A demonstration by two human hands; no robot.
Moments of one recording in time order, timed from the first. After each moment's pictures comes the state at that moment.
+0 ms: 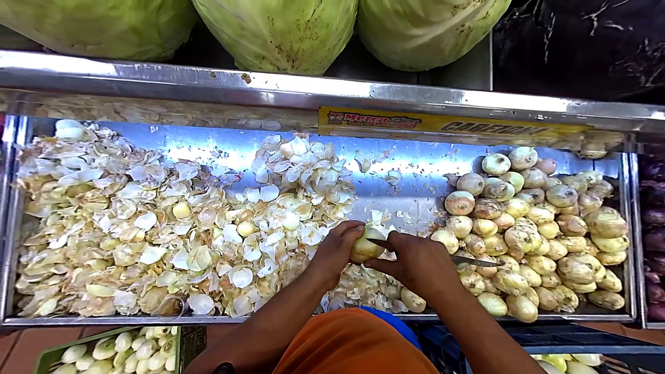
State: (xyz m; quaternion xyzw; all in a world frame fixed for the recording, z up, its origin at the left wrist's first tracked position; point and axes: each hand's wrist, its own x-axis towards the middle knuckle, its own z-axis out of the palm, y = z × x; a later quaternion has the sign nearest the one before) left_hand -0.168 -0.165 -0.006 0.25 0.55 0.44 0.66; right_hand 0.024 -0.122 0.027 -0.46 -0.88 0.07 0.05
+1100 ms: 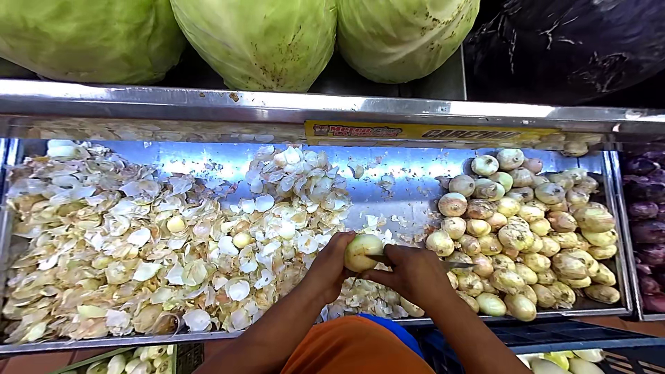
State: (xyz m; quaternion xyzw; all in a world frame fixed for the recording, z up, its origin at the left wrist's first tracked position) left_hand -0.161 -0.167 0.004 0.13 0.52 0.45 0.71; right_hand 0.036 -0.131 0.012 -0.44 -0.89 0.09 0.12
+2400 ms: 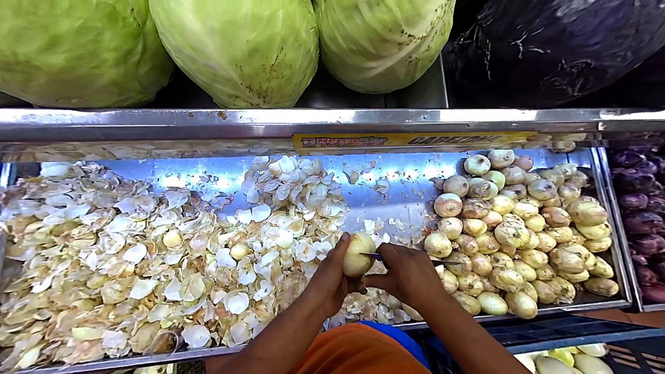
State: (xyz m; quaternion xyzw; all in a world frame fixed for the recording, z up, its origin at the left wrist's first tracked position) left_hand -0.156 -0.170 -0.002 0.11 0.47 0.43 0.76; right_hand 0.034 -0.126 0.002 -0.42 -0.89 0.07 0.18
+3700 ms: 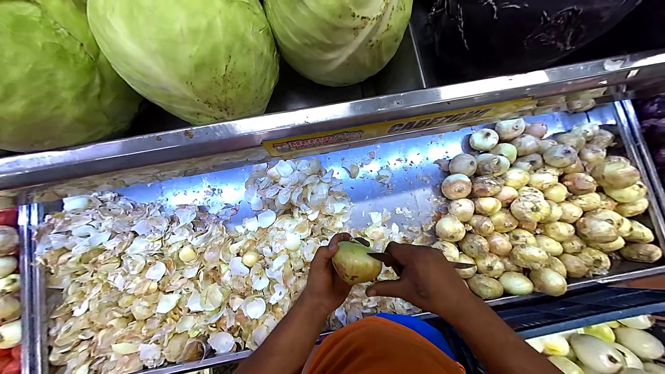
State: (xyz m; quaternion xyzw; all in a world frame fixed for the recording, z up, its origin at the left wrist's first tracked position) left_hand -0.169 -0.175 -0.029 0.11 0.28 0.57 0.76; right_hand 0.041 -0.139 0.031 -0.46 -0.85 0.23 0.14
